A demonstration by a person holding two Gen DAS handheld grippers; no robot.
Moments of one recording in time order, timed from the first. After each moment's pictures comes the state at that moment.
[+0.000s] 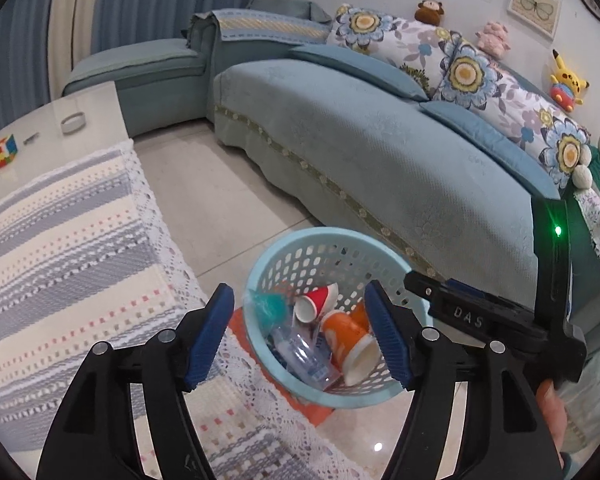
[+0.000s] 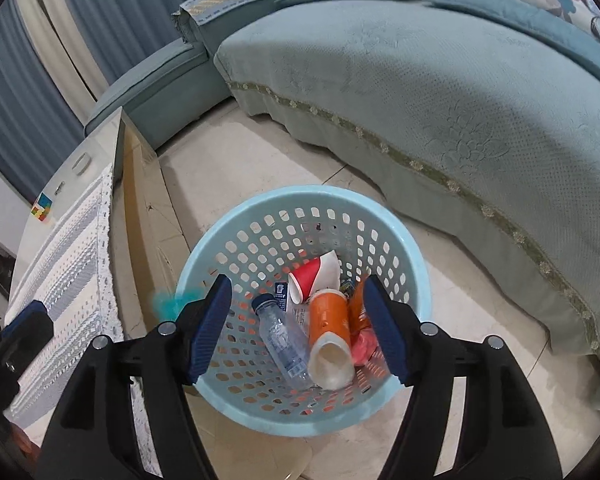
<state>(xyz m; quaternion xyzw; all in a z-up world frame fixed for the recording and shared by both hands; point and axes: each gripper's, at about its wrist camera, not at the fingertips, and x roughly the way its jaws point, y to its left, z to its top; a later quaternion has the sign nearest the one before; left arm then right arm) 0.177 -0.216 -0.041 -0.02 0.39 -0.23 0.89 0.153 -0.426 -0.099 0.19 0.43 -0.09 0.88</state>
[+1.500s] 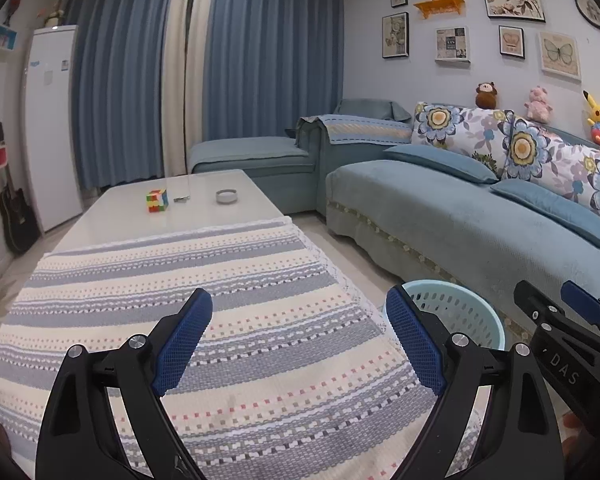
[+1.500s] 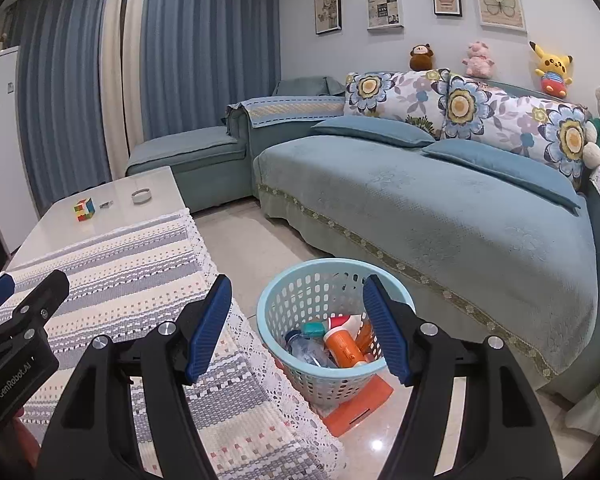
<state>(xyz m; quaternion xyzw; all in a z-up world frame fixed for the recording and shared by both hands) 0.015 -0.087 0.014 0.00 0.22 -0.06 0.97 -0.007 -0.259 -0.012 0.06 0.23 -0.13 0.96</state>
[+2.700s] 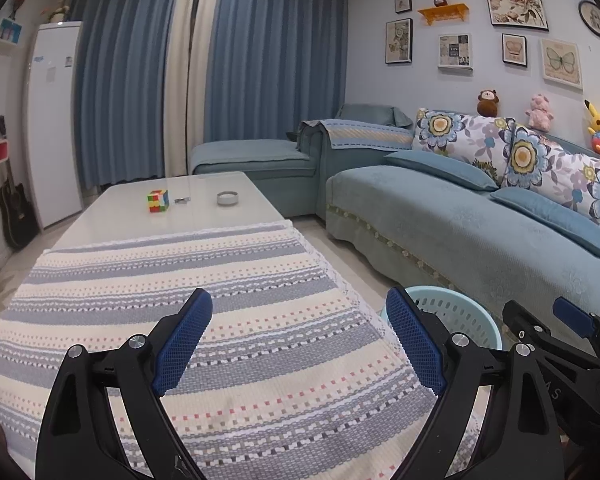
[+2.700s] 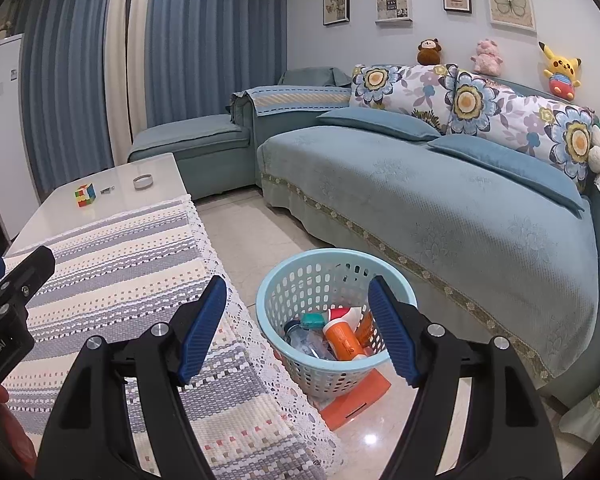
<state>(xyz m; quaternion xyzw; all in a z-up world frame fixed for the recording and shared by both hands) 0.016 -0.080 0.014 -0.01 0.21 -0.06 0.98 -0.002 -0.256 -0.017 0.05 0.25 -0.13 0.96</state>
